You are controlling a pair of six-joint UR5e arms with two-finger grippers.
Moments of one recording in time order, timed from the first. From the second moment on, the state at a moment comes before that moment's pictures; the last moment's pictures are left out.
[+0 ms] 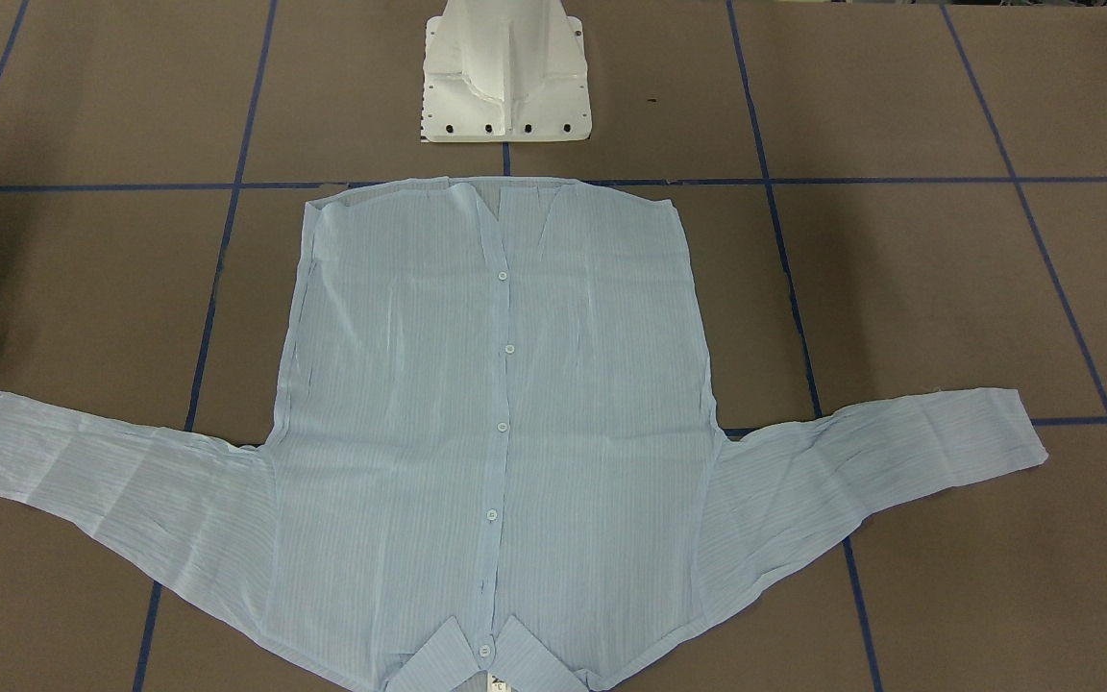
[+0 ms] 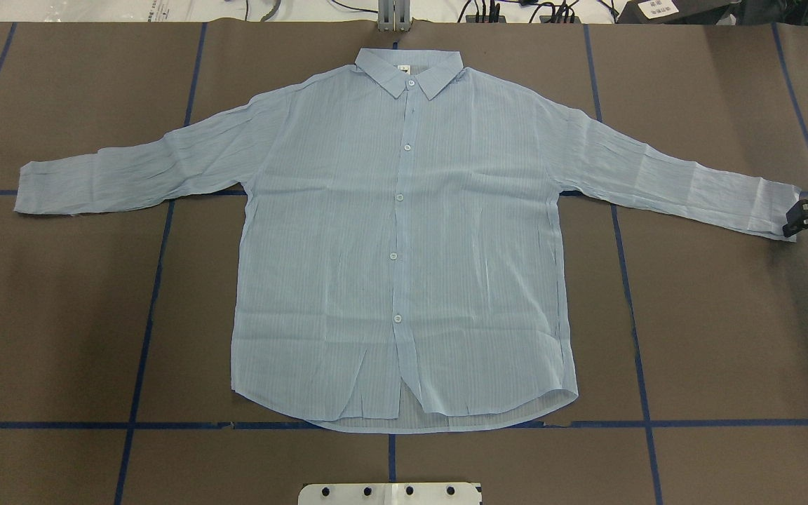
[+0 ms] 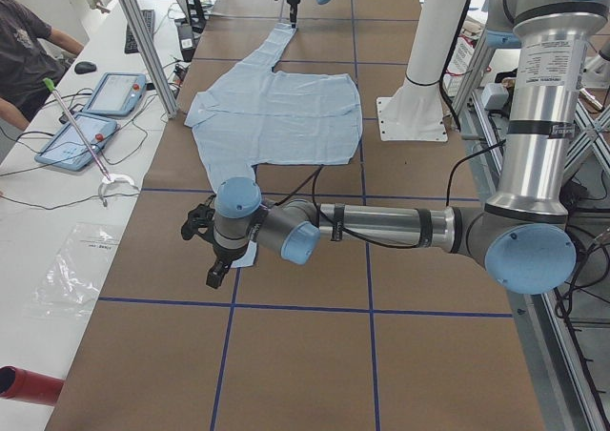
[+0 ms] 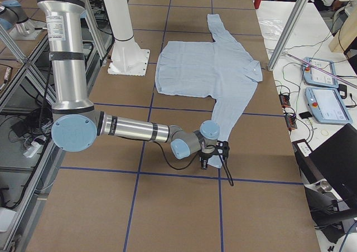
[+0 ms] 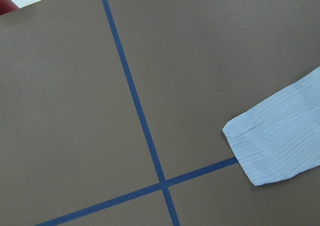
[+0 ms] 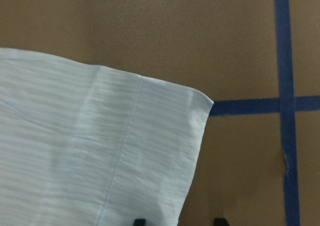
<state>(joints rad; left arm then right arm) -1.49 -1.63 -1.53 -2.00 -2.29 -0.03 1.18 -1.51 1.29 -0.98 2.24 0.59</state>
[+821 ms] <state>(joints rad) -1.49 -1.64 -1.52 -2.00 -2.29 -0.03 1.17 -1.49 1.29 -0.99 2.24 0.59</state>
